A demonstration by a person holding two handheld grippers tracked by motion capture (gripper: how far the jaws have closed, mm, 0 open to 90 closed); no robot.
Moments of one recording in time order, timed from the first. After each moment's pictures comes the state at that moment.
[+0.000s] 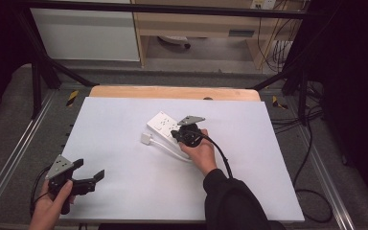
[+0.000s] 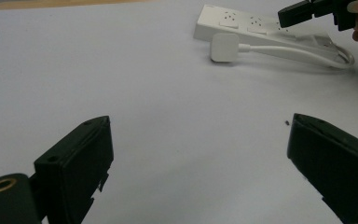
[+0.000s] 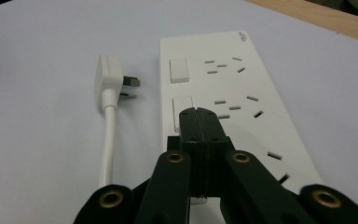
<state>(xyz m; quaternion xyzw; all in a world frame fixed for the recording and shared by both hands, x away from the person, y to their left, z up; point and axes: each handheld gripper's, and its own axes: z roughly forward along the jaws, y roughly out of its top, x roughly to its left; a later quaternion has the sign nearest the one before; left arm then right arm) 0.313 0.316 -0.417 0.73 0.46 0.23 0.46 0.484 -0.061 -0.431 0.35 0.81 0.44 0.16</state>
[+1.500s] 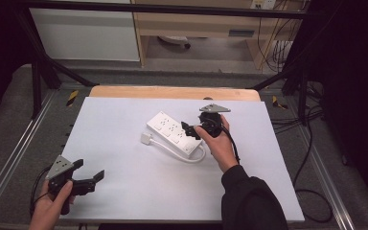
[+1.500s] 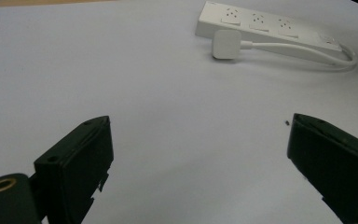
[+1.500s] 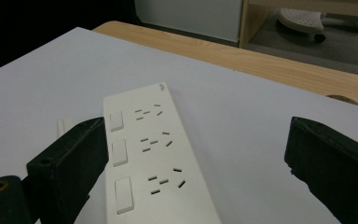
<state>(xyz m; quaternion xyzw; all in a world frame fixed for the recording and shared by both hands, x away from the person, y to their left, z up) 0.313 0.317 -0.418 0.73 0.46 0.23 0.45 0.484 -0.116 -0.382 0.43 0.74 0.47 0.21</state>
